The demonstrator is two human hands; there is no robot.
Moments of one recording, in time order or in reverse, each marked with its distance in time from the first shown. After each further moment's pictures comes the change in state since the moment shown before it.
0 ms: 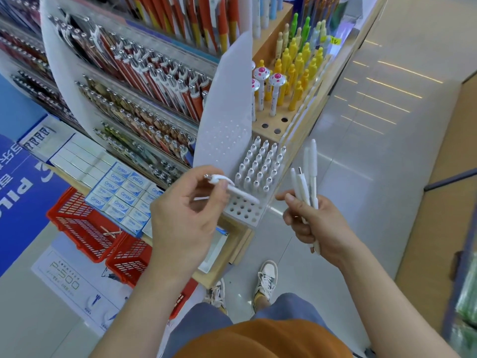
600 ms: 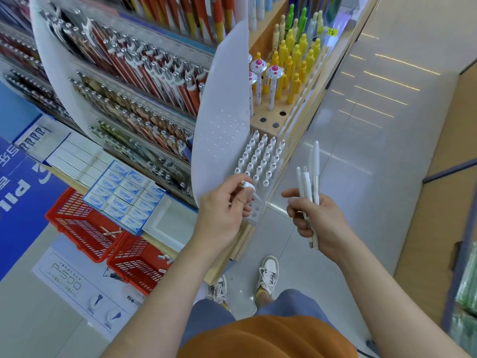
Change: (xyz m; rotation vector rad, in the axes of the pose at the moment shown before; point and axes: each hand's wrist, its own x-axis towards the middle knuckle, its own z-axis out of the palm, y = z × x) left_hand 0.006 -0.061 0.045 0.023 -0.237 -0.177; right_hand 0.007 0.017 -0.006 0.002 0.161 0.063
